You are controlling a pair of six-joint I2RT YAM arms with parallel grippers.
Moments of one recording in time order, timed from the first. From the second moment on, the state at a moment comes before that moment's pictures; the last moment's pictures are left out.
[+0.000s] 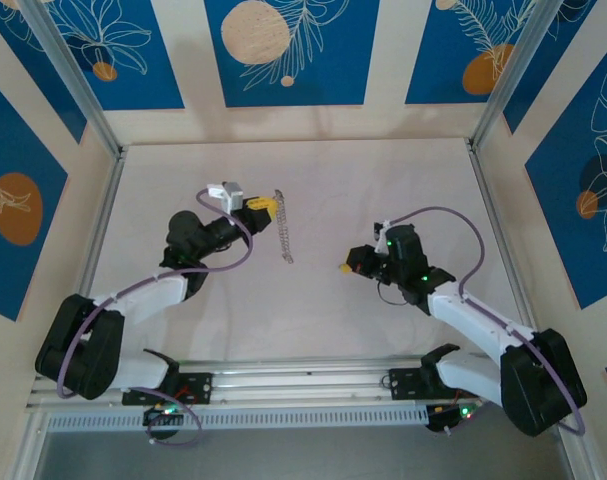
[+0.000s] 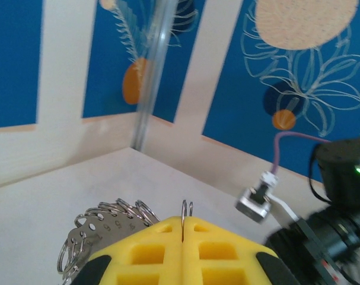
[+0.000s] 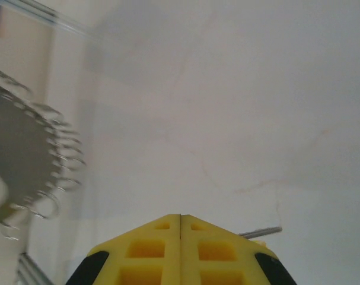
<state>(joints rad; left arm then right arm) -0.44 1.33 0.61 0.89 0.64 -0.36 0.41 1.07 0.51 -0.04 -0.34 0.78</state>
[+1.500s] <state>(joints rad) -0.54 1.32 0.61 0.80 0.67 -0.25 0.48 1.48 0.67 -0.20 -0.28 0.73</state>
